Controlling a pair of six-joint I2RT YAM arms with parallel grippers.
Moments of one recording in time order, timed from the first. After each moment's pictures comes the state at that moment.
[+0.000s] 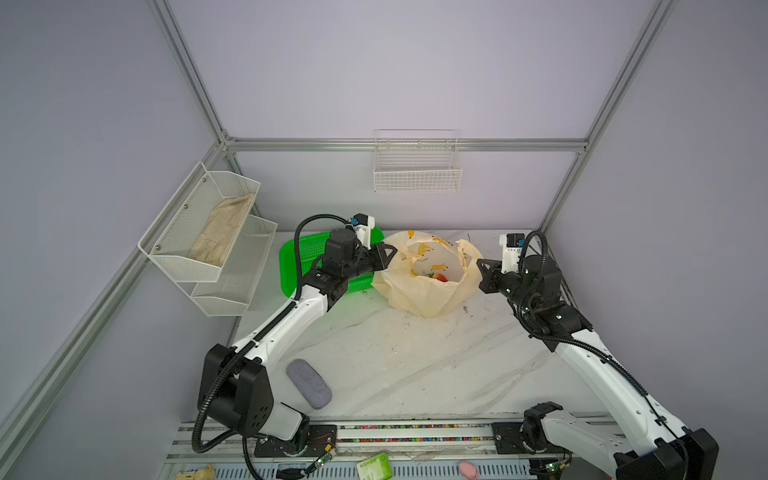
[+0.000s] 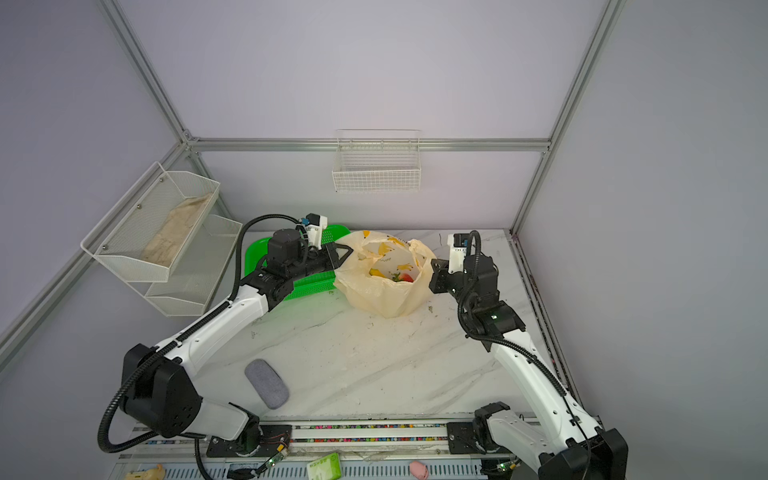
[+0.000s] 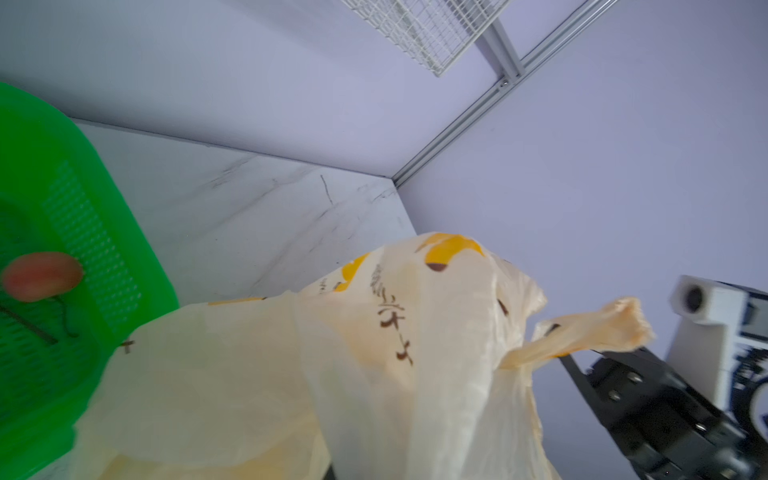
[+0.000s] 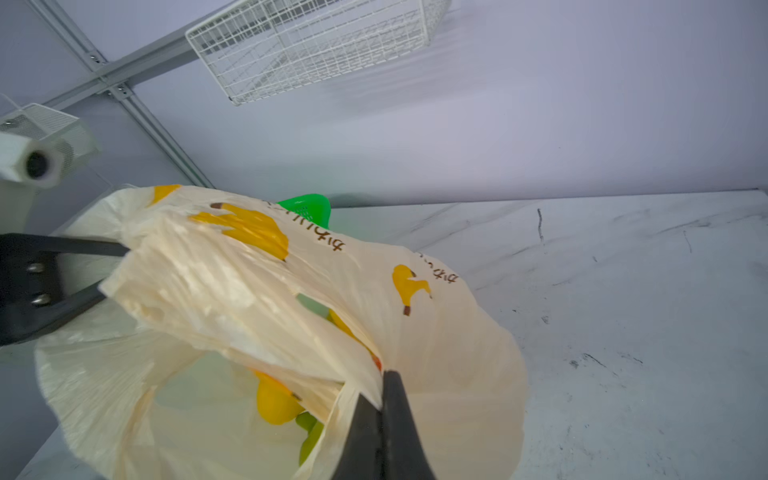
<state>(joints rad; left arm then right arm) -0.41 1.46 1.20 0.00 0.41 -0.68 0.32 1.06 0.93 -0.18 -0.08 0.32</state>
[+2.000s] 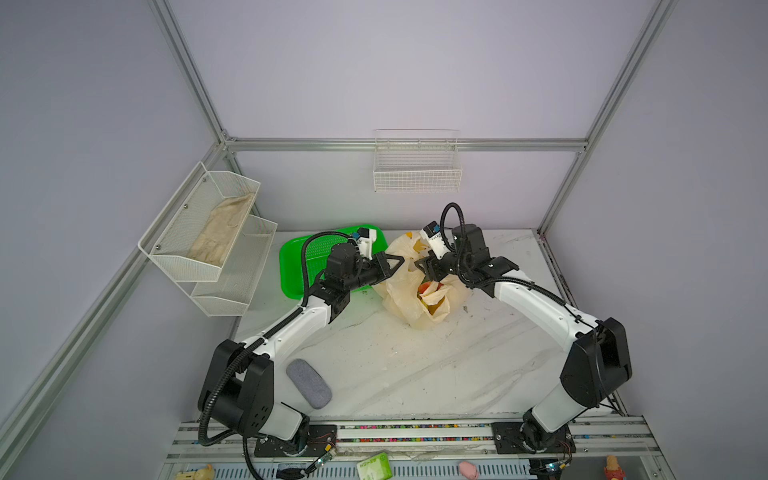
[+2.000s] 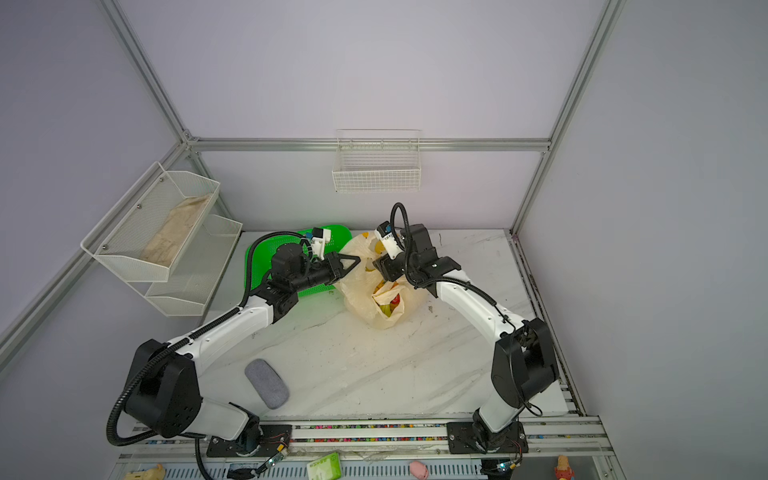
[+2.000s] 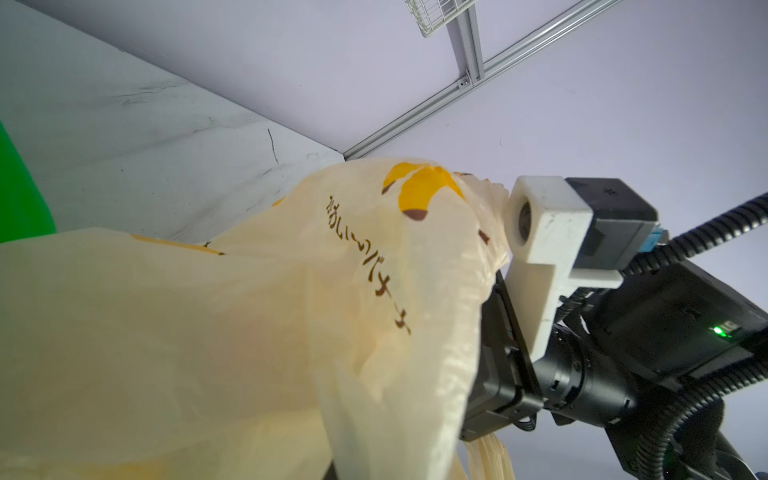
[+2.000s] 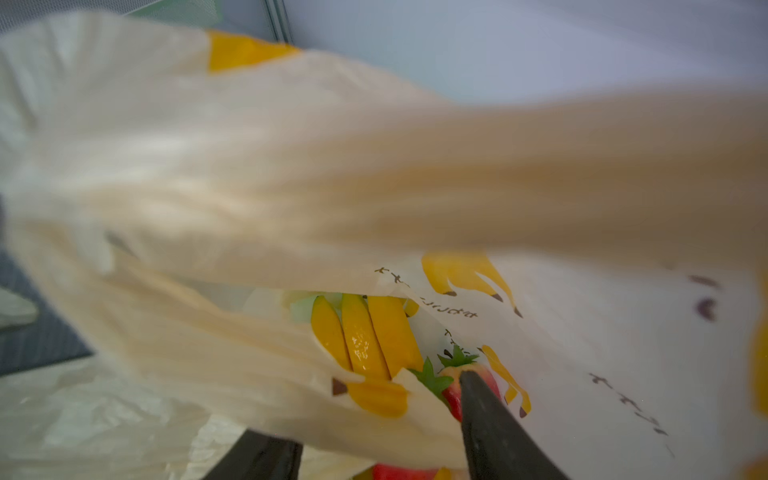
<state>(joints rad) -0.42 1.47 1.05 0.22 0.52 -0.91 0.52 1.64 1.38 -0.31 -0.24 -0.13</state>
